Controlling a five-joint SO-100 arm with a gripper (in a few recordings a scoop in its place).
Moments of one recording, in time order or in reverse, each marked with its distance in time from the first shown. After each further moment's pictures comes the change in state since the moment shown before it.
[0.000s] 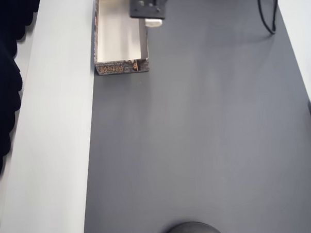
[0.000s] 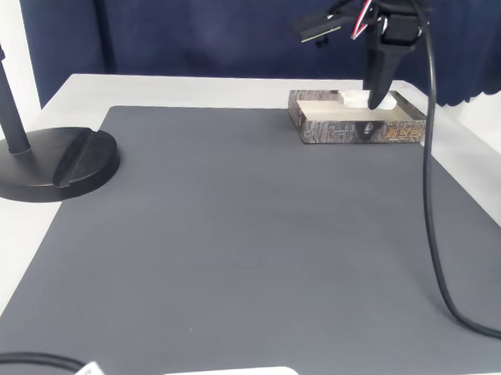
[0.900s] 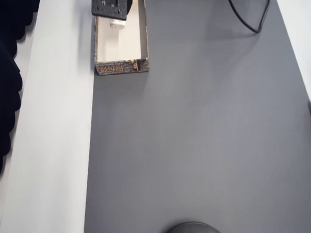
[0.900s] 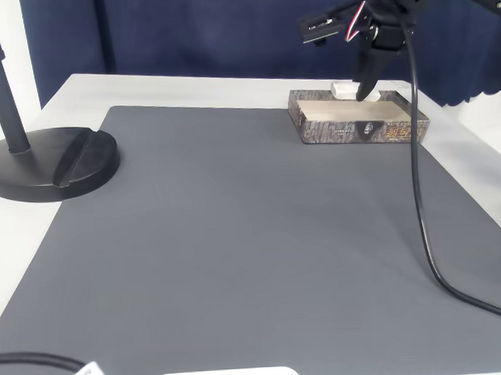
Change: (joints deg) arm 5.4 -23.6 -30.5 0.1 8.5
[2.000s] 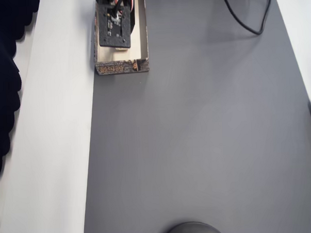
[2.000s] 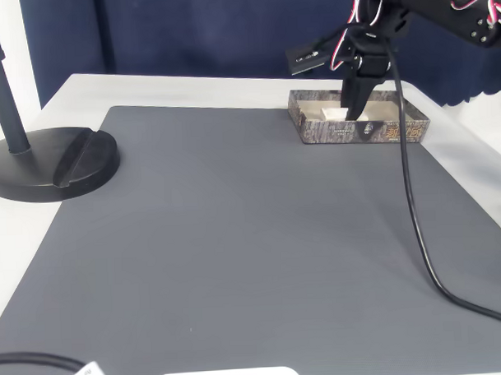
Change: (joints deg) arm -1.2 -11.1 -7.6 0.0 1.8
